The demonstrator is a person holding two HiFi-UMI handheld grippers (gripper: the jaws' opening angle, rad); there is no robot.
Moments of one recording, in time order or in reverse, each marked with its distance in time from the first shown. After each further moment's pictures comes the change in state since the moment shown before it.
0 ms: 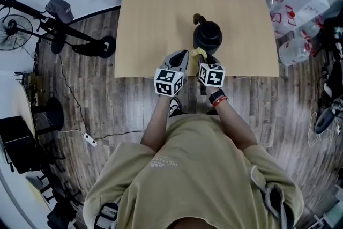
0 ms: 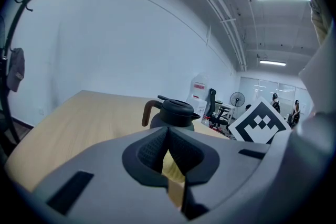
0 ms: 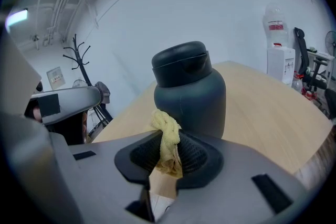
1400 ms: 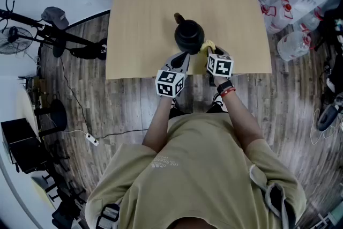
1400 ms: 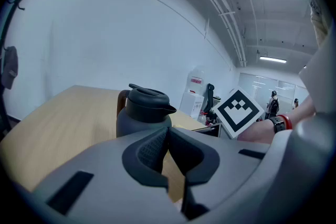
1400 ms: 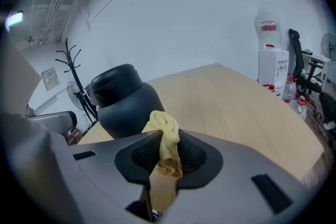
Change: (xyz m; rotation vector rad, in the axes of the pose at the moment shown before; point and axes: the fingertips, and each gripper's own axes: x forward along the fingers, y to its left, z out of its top) left arm 0.071 -0.097 -0.019 0.005 0.054 -0.006; right arm -0.025 -0.153 0.032 0.009 0.000 -0.043
